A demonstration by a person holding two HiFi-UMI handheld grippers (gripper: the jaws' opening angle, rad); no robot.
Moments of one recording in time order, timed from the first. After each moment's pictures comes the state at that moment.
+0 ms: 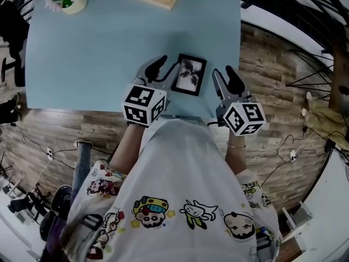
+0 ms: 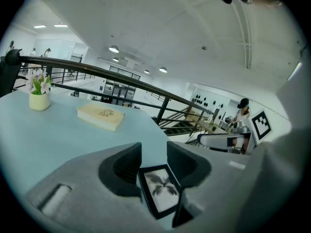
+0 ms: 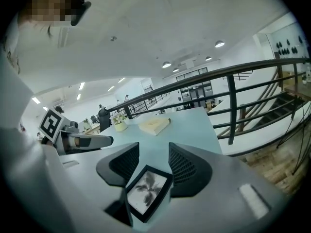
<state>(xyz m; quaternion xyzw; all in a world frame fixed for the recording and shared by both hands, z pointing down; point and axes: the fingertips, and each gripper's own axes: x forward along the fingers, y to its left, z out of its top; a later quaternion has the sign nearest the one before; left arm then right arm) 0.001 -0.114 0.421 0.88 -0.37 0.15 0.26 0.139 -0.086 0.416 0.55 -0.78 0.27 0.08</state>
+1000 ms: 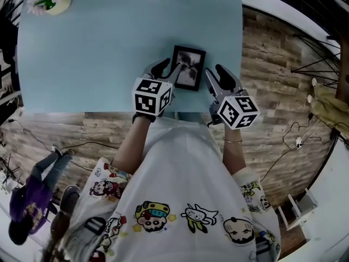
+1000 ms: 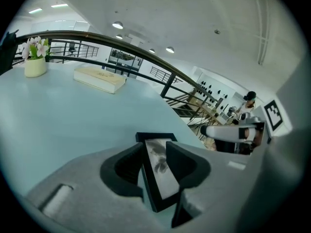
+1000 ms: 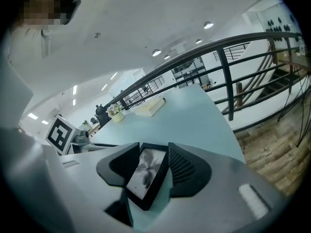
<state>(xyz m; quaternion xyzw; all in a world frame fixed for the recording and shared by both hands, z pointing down) 0.023 -0.092 0.534 0.84 -0.34 0.24 0.34 0.130 -0.068 0.499 0.53 -0.76 0.37 0.09</state>
